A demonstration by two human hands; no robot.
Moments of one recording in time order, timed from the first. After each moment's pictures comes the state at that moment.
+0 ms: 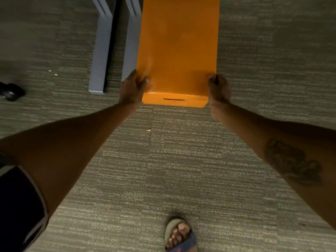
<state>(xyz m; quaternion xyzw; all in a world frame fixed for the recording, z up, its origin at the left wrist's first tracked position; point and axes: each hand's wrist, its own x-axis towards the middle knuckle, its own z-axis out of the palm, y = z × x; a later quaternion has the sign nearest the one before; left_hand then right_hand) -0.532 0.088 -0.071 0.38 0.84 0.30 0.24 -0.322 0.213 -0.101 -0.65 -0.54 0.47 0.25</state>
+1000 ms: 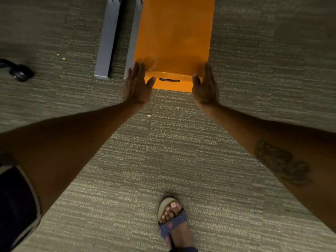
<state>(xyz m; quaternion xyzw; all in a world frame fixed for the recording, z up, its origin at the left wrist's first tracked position) -0.487 0.051 -0.045 0.41 0.88 0.10 0.20 -0.313 0.161 -0.060 -0.56 -0.74 0.36 0.09</state>
